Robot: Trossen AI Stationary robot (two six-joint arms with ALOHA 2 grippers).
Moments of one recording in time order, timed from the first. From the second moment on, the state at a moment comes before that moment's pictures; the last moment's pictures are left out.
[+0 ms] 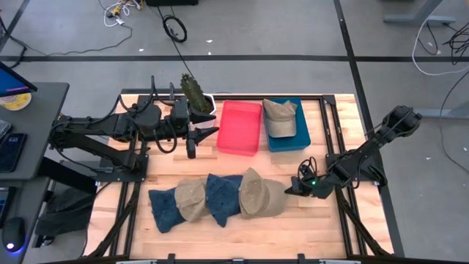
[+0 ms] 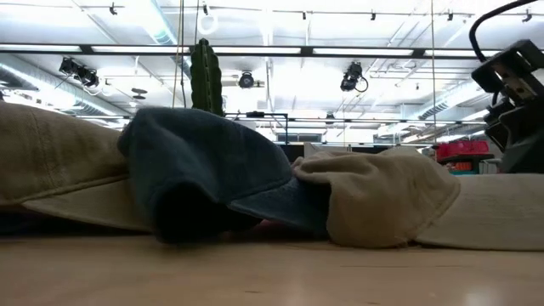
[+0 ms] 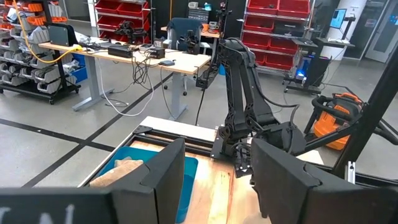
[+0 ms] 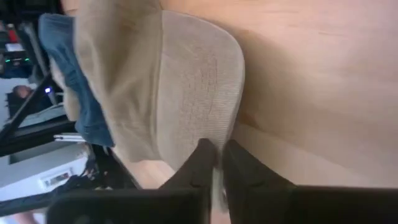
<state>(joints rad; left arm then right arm) -0.09 1.15 1.28 -0.22 -0.33 -0.15 0.68 1.11 0.23 0.14 0.39 2.01</state>
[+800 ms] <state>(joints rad) -0.09 1.15 1.28 -0.22 -0.33 -0.14 0.69 0.88 0.32 0.30 0.37 1.75</state>
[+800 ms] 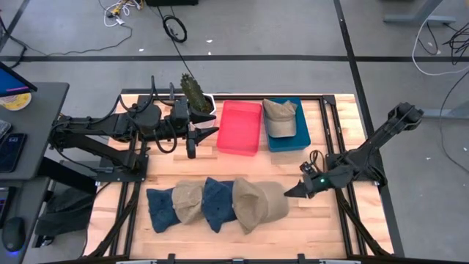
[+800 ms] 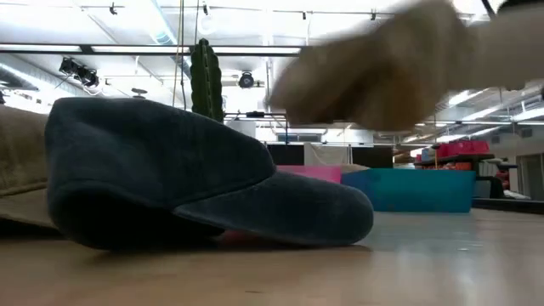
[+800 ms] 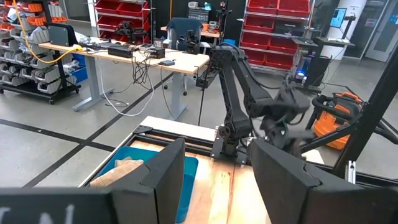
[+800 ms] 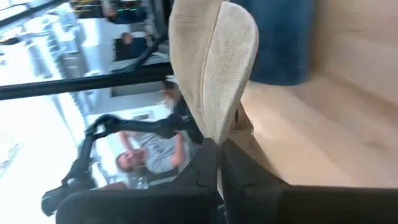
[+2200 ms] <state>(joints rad) -0.05 1.15 1.28 -0.23 -0.33 -0.08 0.80 0.81 0.63 0.86 1.57 0.97</state>
